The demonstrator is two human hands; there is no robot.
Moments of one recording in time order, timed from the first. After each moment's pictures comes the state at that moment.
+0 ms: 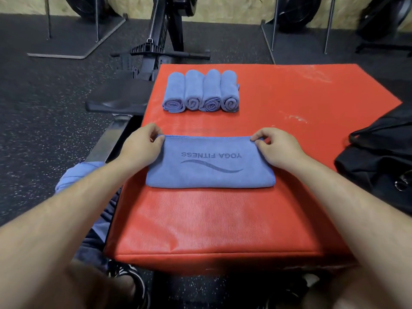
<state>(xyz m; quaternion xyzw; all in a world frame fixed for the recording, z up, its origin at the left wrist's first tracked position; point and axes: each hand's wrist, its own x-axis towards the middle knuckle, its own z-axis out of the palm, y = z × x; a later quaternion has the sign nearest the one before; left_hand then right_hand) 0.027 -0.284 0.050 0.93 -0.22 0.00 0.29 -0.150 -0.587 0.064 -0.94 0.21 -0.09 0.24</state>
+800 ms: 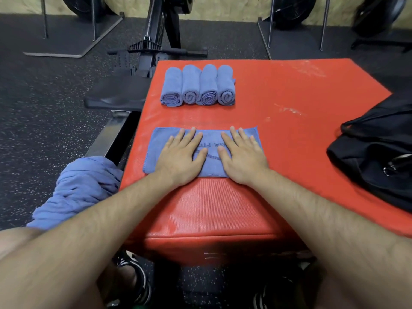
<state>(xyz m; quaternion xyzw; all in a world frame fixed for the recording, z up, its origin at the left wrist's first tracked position) -0.057 -0.334 0.020 0.92 -0.35 -0.03 0.14 -0.153 -0.503 0.030 -0.98 0.17 0.00 0.10</state>
